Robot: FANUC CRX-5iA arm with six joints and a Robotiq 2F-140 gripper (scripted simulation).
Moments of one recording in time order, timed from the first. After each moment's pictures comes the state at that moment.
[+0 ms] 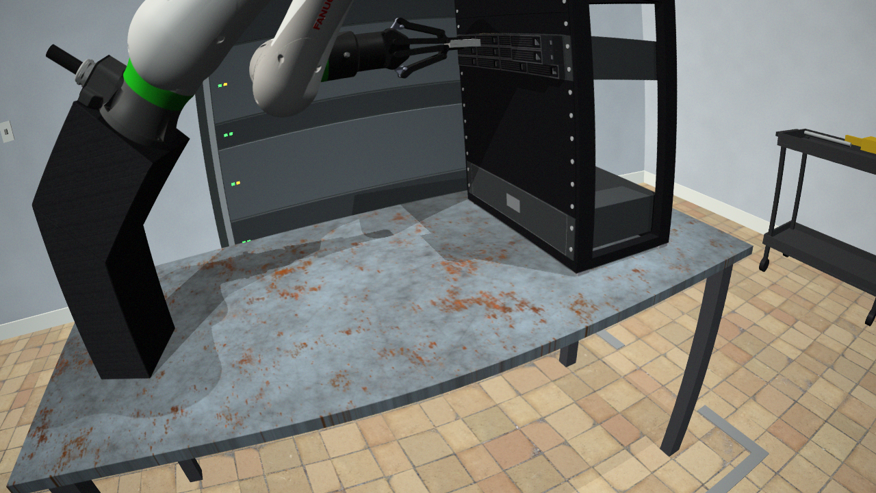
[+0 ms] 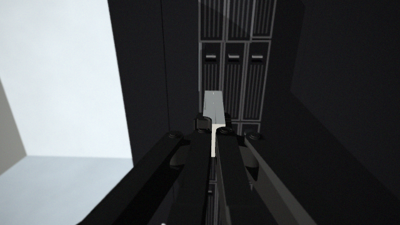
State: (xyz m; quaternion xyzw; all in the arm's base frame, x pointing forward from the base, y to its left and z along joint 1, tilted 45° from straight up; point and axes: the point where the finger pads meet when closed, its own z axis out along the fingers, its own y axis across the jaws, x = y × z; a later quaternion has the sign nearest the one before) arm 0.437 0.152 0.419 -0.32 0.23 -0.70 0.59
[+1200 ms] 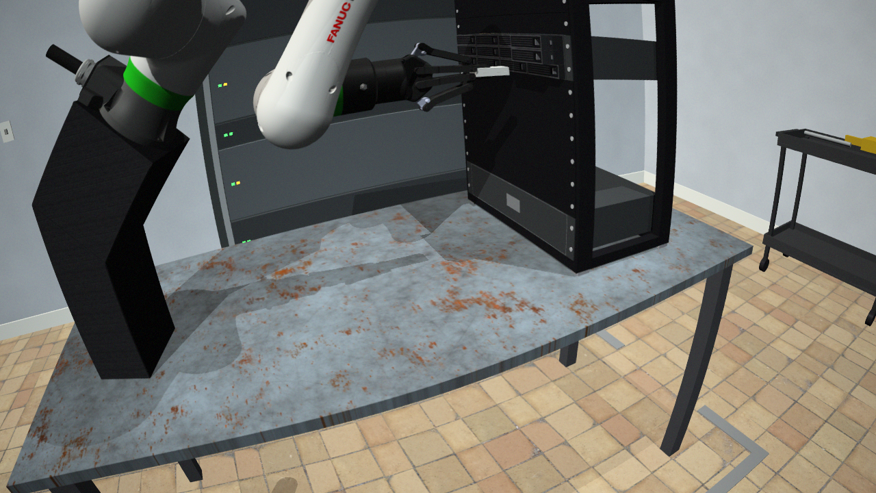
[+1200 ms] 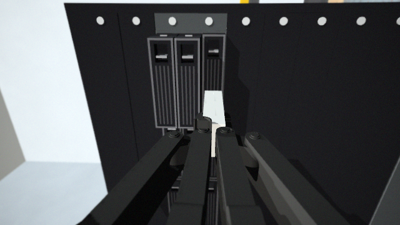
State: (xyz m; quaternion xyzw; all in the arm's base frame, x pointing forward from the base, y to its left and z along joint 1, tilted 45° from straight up) arm 0.465 0.040 0.399 -0.32 0.23 -0.70 0.59
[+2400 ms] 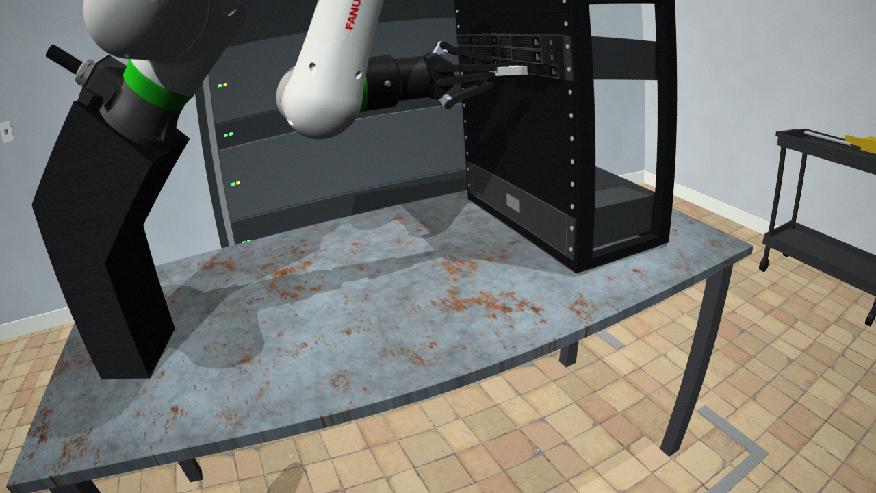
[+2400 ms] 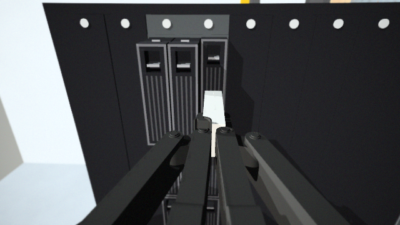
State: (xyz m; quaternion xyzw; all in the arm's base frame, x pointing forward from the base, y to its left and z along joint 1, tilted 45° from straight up) arm 0.493 0.042 0.425 -0.32 0.23 -0.70 0.59
